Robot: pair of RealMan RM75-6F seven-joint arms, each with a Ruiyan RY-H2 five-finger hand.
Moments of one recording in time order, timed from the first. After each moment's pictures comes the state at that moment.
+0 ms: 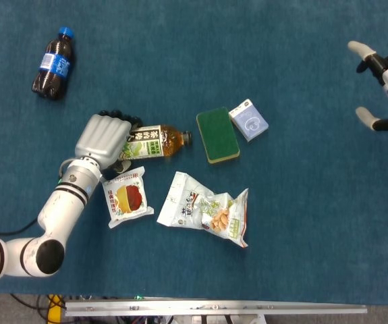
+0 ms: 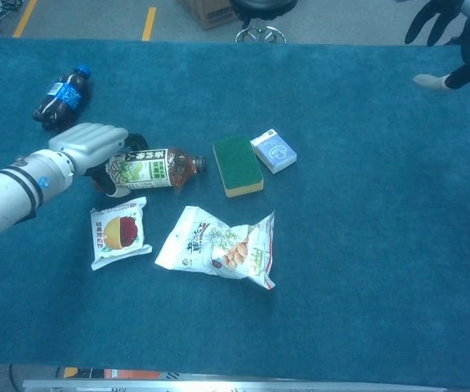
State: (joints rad) left arm -0.79 -1.51 -0.02 -1.61 0.77 0.98 0.56; right arm 0.61 -1.00 0.11 -1.97 -1.09 1.13 -0.29
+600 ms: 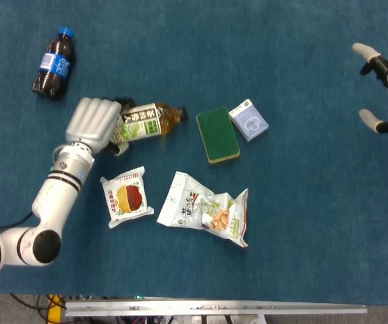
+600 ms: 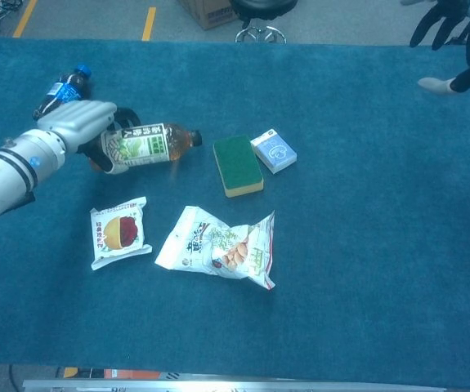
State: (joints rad) left arm -0.76 -1.51 -0.09 -1.53 0.83 0.98 0.45; right arm 0.58 -1.00 0.12 -1.97 -1.10 1.12 -0.28
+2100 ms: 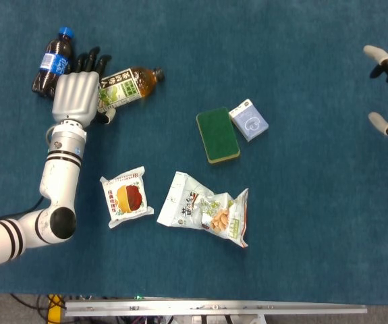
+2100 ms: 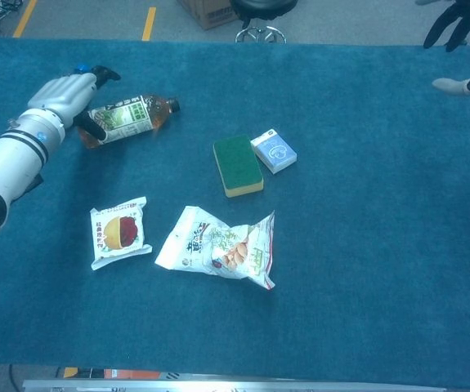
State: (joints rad) left arm -0.75 -1.65 -0.22 -1.30 0.75 1.02 0.43; right arm 0.53 -0.95 0.14 -1.99 -1.12 1.09 -0.23
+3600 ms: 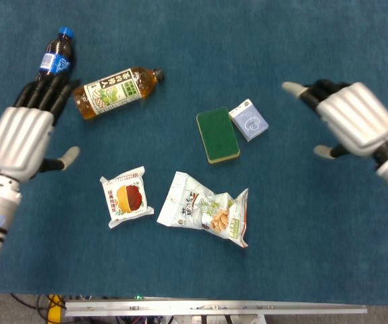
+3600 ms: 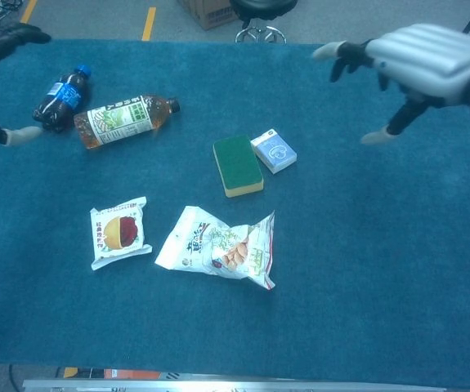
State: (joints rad) left arm -0.46 -1.07 -0.04 -2.02 1.25 1.27 0.28; right arm 0.67 -1.09 0.13 -1.95 -1.22 0.92 -0.43
